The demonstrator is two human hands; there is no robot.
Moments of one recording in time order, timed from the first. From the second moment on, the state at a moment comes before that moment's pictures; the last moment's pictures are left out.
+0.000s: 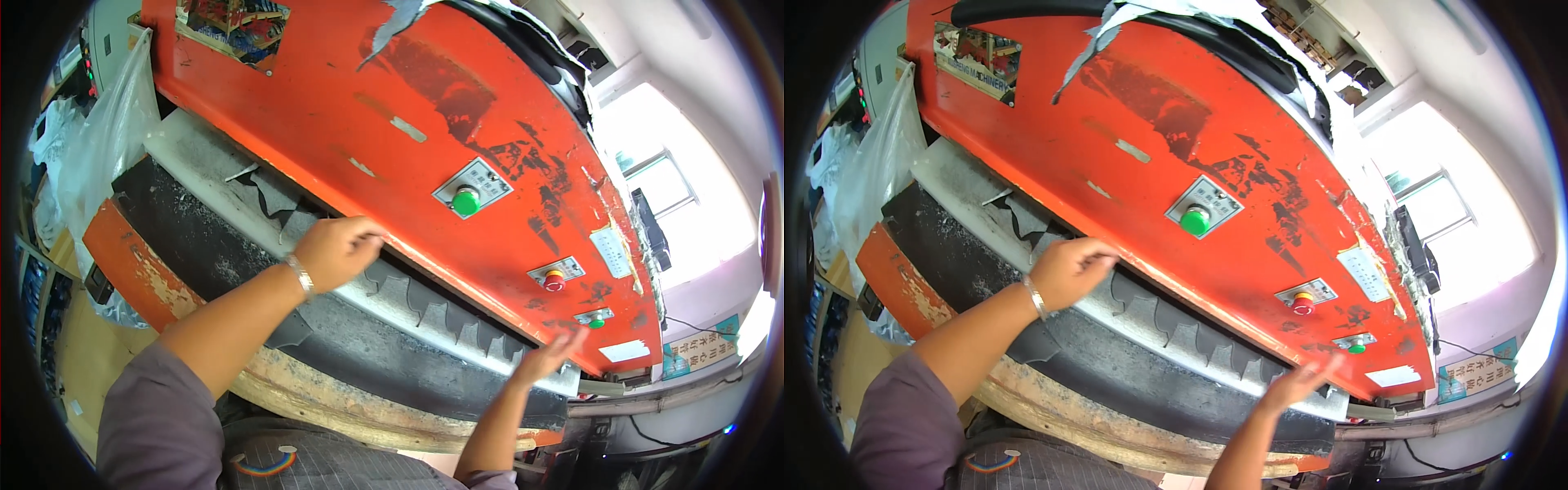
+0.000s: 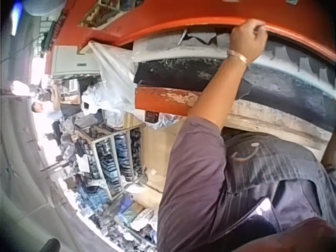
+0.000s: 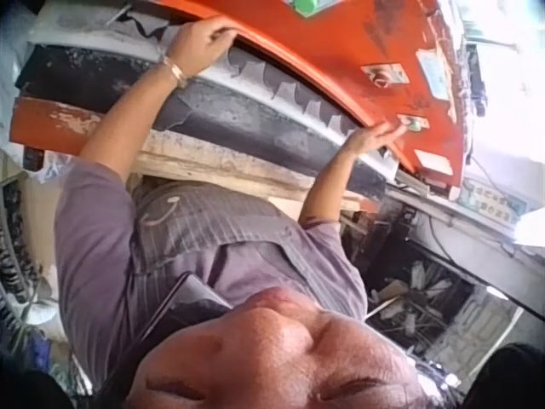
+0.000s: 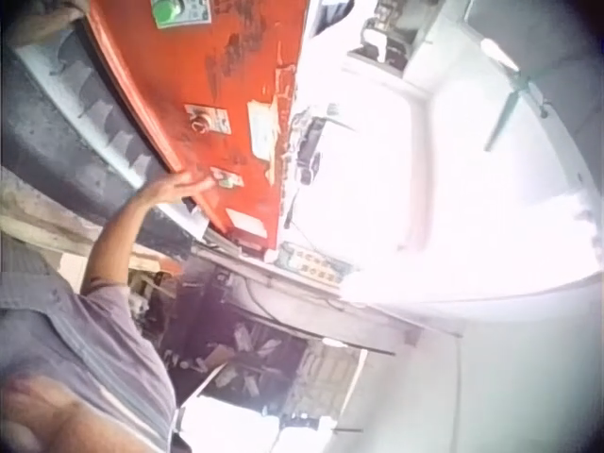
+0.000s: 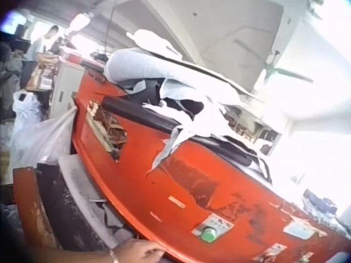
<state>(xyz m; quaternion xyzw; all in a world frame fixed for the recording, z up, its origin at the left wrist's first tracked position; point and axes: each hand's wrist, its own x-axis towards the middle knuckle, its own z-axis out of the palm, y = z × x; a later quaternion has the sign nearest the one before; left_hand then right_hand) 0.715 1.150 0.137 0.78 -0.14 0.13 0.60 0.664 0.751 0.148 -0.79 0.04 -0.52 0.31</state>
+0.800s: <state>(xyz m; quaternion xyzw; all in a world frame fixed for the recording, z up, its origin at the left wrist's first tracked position) 0.554 1.126 0.094 0.93 -0.20 -0.13 0.28 0.690 0.698 0.296 -0.68 0.04 -0.69 0.26</state>
